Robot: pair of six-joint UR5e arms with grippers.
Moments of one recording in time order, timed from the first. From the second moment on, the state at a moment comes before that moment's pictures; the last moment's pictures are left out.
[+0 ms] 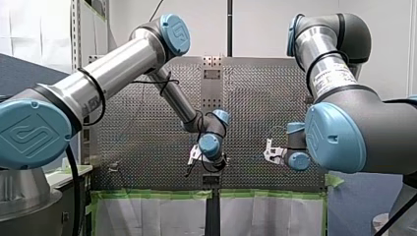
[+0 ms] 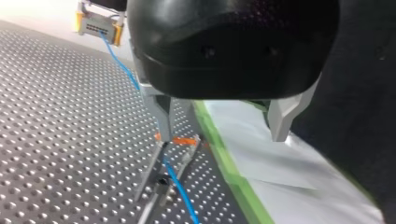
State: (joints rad) left arm -0.69 -2.46 -1.43 -2.88 -1.93 -1.59; right arm 1.78 -0.74 1.76 -0.95 1.44 1.70
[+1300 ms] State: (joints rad) left arm -0.77 -2.36 -1.54 -2.78 -2.07 -1.64; right arm 1.78 -0.74 1.75 -0.95 1.43 1.71
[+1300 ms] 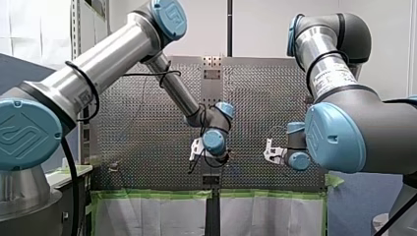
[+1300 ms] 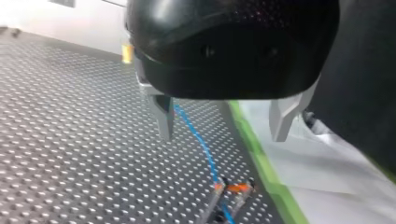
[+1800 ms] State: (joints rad) left arm -0.79 -2.24 -1.66 -2.66 -2.04 -1.76; right arm 1.77 -0.74 1.76 -0.93 1.43 1.72
